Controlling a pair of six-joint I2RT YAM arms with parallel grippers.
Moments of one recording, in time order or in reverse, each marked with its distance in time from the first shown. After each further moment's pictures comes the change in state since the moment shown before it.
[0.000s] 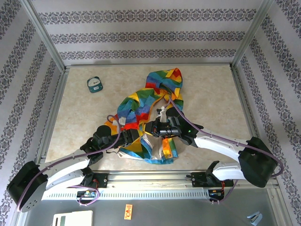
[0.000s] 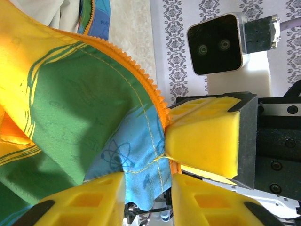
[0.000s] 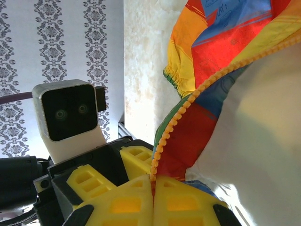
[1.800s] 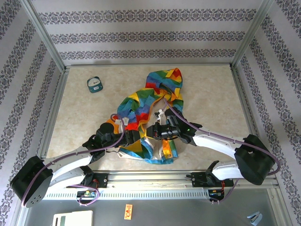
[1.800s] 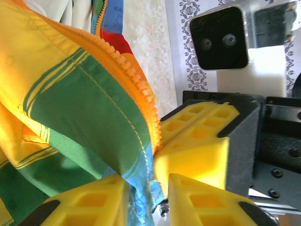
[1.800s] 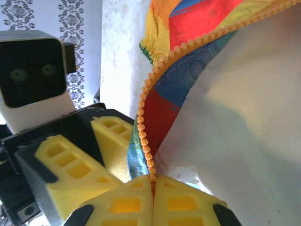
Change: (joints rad) left arm 0.029 0.068 0.039 -0.063 0.068 0.123; right arm -0.026 0.037 -0.003 -0.100 -0.095 -0.187
